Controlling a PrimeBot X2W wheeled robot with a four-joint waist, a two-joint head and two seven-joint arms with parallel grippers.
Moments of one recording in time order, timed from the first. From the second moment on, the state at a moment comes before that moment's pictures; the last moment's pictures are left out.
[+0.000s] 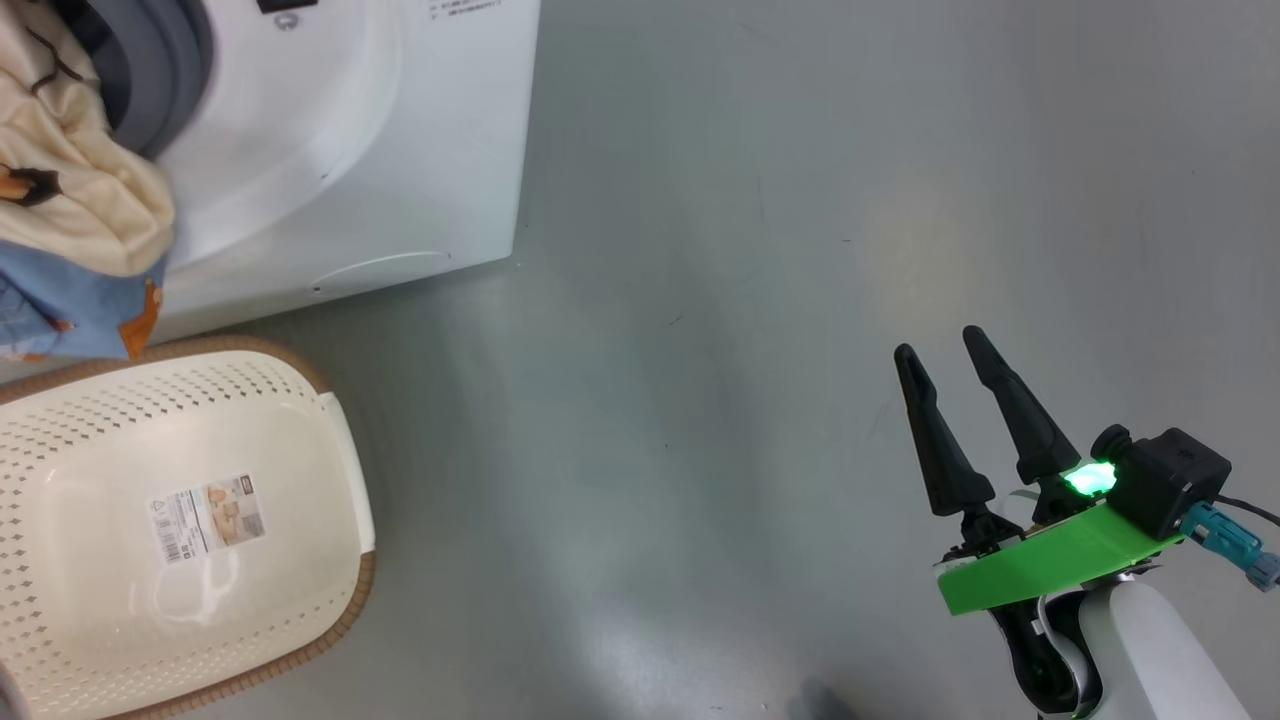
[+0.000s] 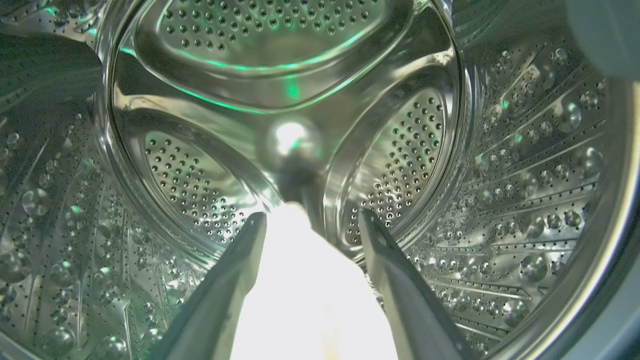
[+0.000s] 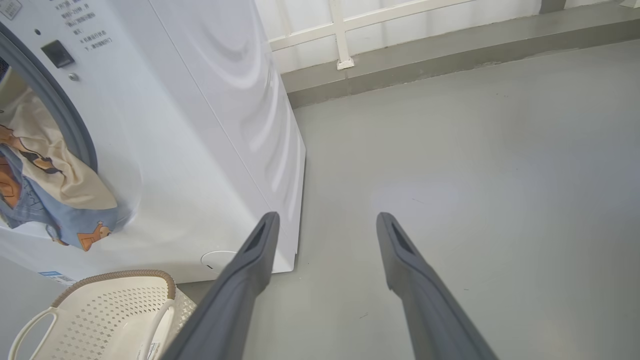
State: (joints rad) left arm -1.15 0.31 0.13 0.73 -0.16 -0.11 -0.26; right arm -0.25 -0.17 0.18 0.10 0.48 0.13 -0.26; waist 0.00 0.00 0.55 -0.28
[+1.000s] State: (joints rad) left arm -0.89 0.17 0.21 0.67 -0.15 -0.13 -0.26; right arm -0.25 -0.19 0.14 0.09 0.48 0.13 -0.26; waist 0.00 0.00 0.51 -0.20
